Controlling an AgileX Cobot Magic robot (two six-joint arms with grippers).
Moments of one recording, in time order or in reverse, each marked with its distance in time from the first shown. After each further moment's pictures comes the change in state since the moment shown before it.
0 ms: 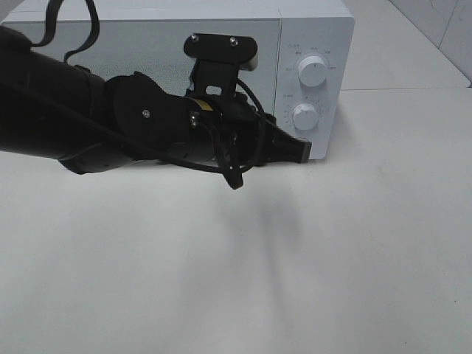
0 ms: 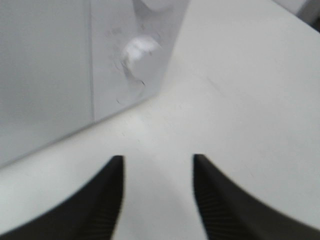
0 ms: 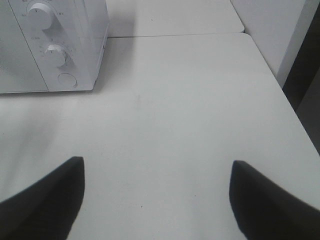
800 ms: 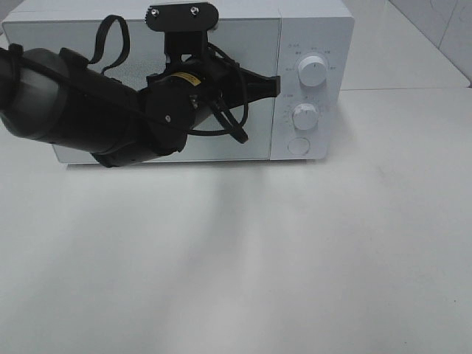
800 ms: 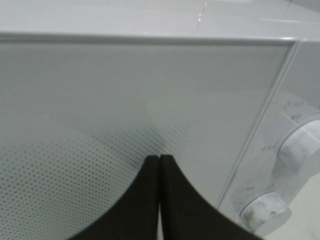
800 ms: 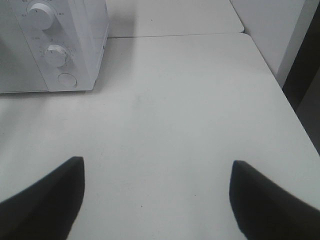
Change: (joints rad) left arm 0.102 0.173 -0.109 0.044 -0.486 -0.118; right arm 0.000 0.000 0.000 0.000 0.000 0.000
